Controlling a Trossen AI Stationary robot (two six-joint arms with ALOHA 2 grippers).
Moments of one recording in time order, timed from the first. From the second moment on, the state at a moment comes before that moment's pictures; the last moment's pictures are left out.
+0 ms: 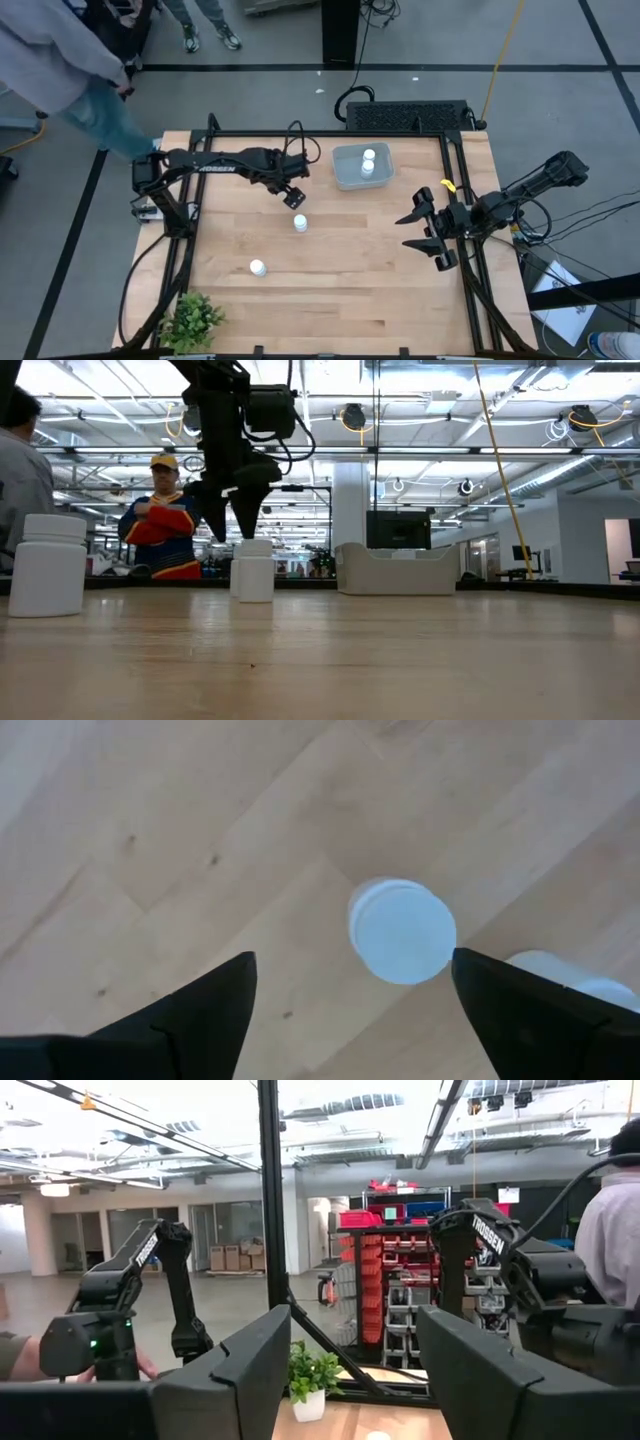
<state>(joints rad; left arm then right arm) 0.26 1.70 1.25 -0.91 -0.14 -0.54 0.49 0.75 0.51 0.53 0.26 -0.01</state>
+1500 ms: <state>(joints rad) 0.27 1.72 1.13 -0.70 -0.11 -0.50 0.49 0.75 0.51 0.52 0.26 -0.01</state>
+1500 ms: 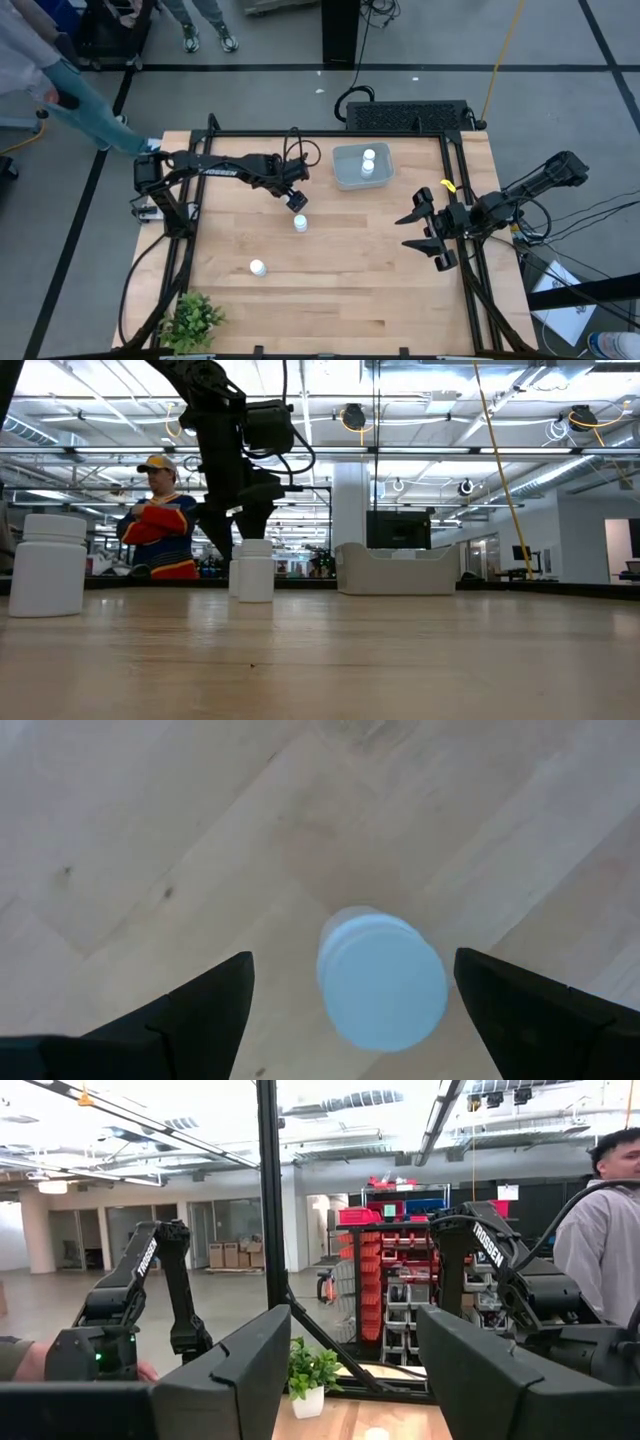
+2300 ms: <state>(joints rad) 0.27 1.71 1.13 -0.70 -0.09 -0.50 0.49 0.75 0.51 0.52 0.26 -0.01</state>
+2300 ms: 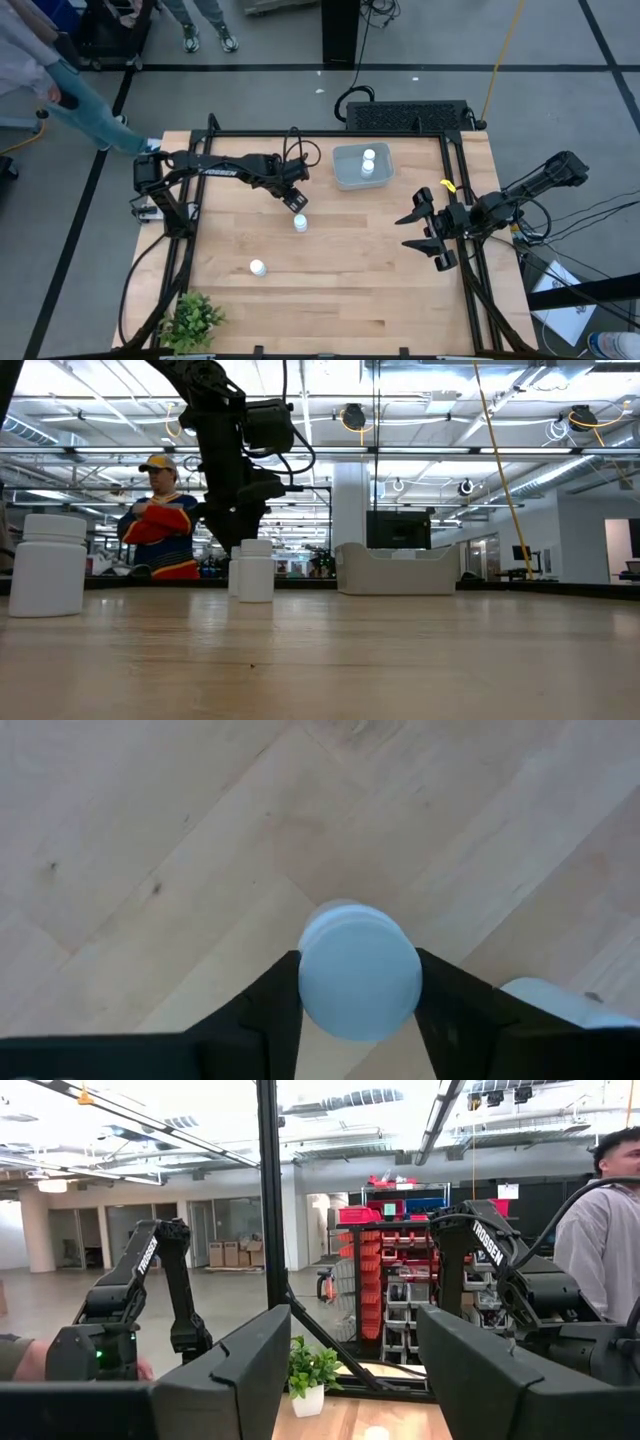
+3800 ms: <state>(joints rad) 0.29 1.71 1.59 -0.73 -0.07 -0.32 0.49 0.70 0.51 0.38 0.34 -0.05</state>
